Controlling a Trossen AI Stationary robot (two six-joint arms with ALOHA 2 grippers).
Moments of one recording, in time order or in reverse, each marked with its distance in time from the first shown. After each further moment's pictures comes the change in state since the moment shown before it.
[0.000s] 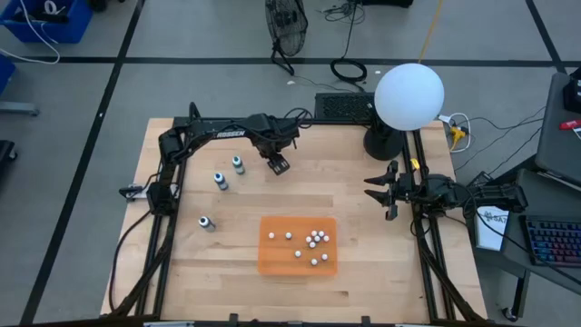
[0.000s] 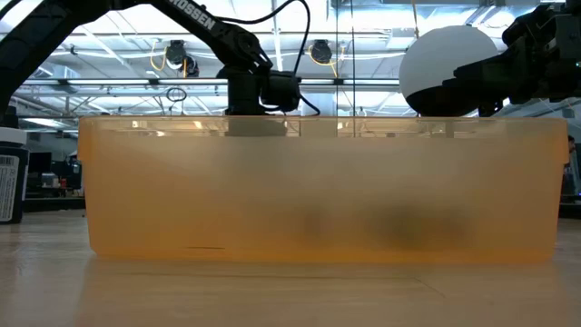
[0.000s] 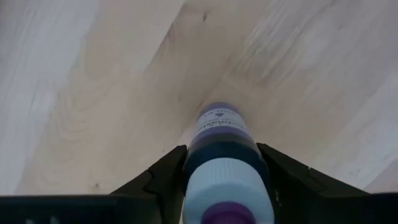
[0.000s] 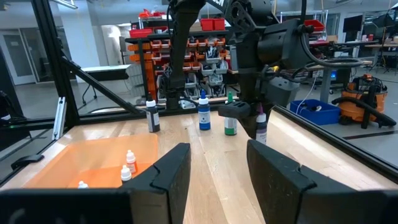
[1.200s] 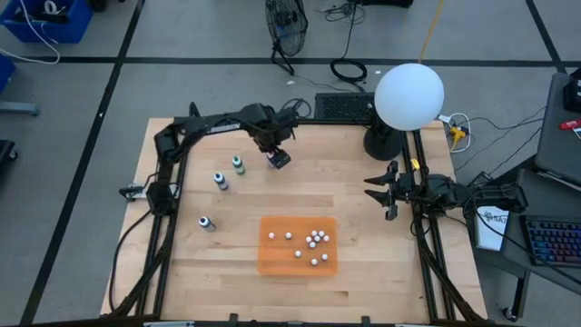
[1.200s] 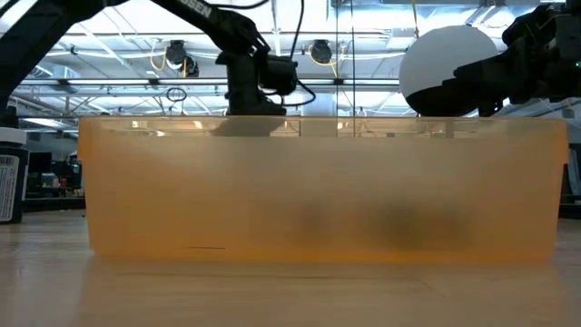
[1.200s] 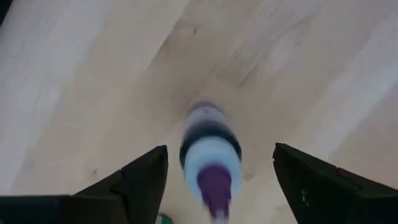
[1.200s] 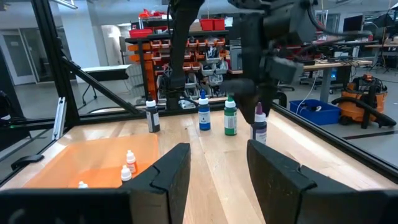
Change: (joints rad) left arm 0.024 -0.033 0.090 -0.095 0.096 -0.027; right arm 0.000 0.000 0.000 0.001 0.000 0.000
